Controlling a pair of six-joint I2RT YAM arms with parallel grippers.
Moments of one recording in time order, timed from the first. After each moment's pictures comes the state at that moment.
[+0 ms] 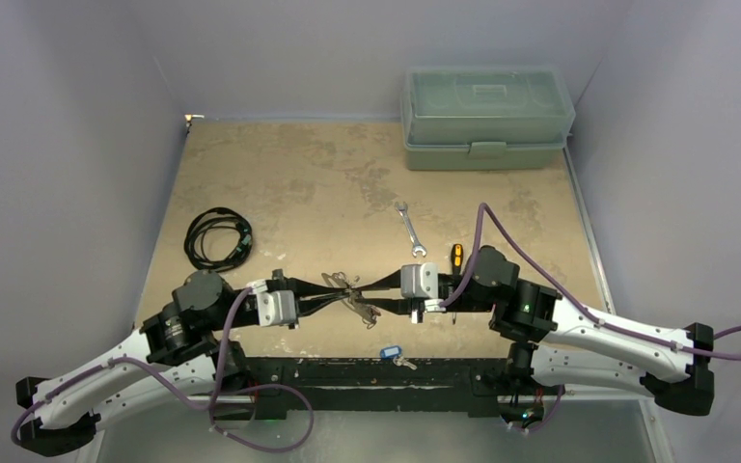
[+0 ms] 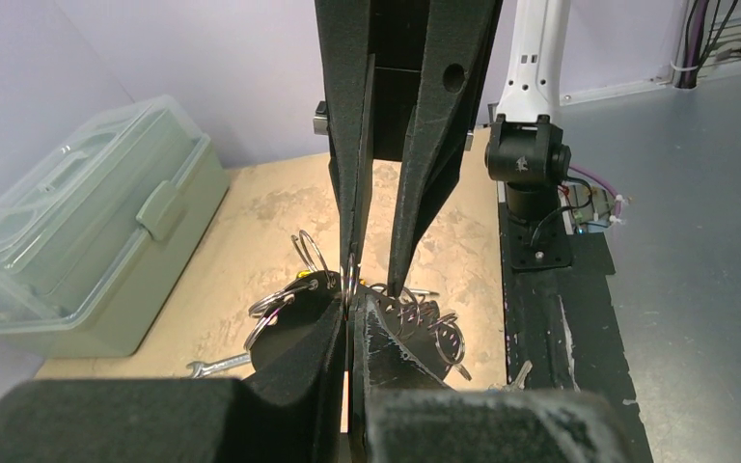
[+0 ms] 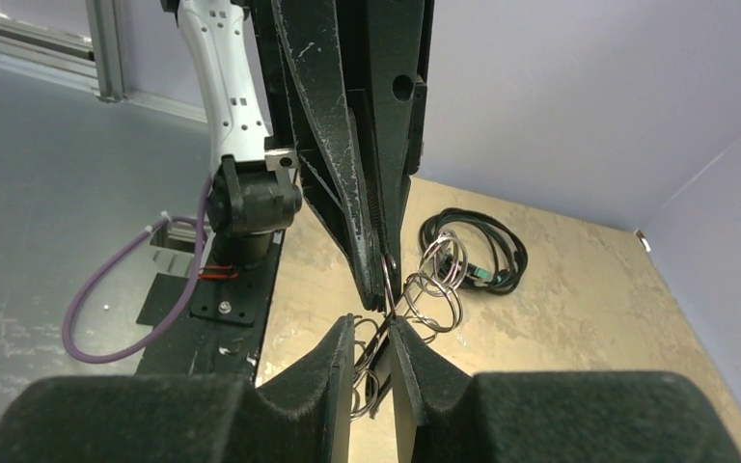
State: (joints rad) left arm -1.08 0.48 0.68 -0.12 0.32 0.26; right arm 1.20 0.87 0.82 0.04 -0.33 -0.31
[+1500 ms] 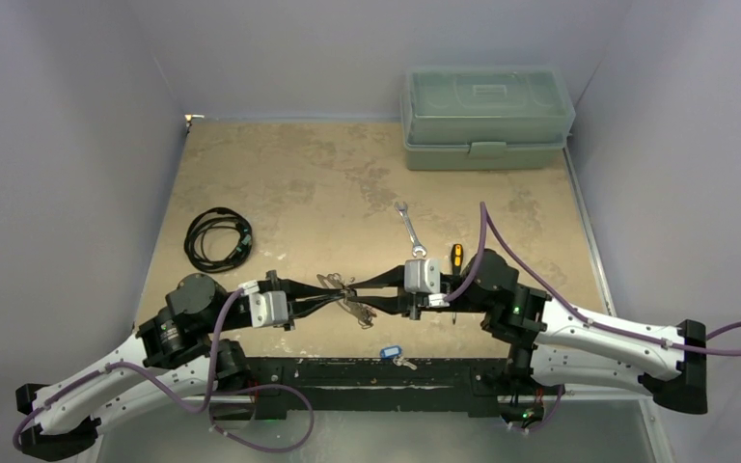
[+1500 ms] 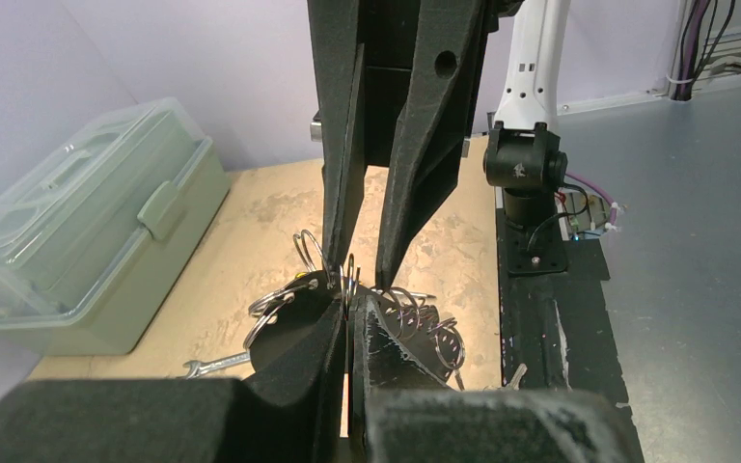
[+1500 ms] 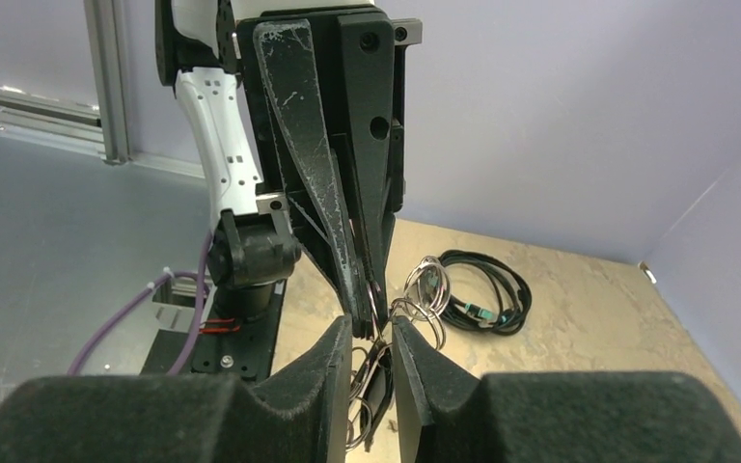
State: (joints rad) left arm -1.06 0.43 0.66 -0.12 0.34 0.24; right arm 1.20 0.88 0.76 0.25 -0.34 -0.23
